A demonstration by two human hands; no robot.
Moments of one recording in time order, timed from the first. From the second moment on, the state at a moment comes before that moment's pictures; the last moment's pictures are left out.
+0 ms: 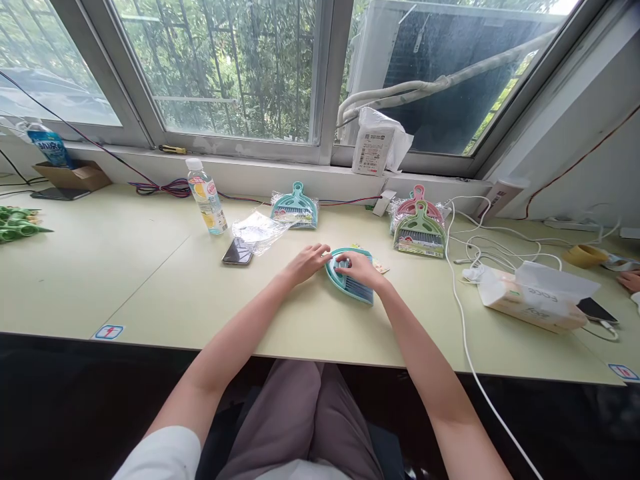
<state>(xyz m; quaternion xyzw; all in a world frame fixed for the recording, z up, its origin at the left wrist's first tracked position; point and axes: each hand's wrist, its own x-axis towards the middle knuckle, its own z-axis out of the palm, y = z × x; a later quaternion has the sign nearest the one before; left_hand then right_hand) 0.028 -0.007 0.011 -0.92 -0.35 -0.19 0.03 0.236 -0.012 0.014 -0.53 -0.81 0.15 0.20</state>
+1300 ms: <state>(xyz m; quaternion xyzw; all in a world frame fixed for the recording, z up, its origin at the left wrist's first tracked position) 0.035 -0.001 0.003 -0.76 -0.44 -0.46 -0.15 0.228 -0.011 0.018 -0.59 -0.71 0.19 0.33</state>
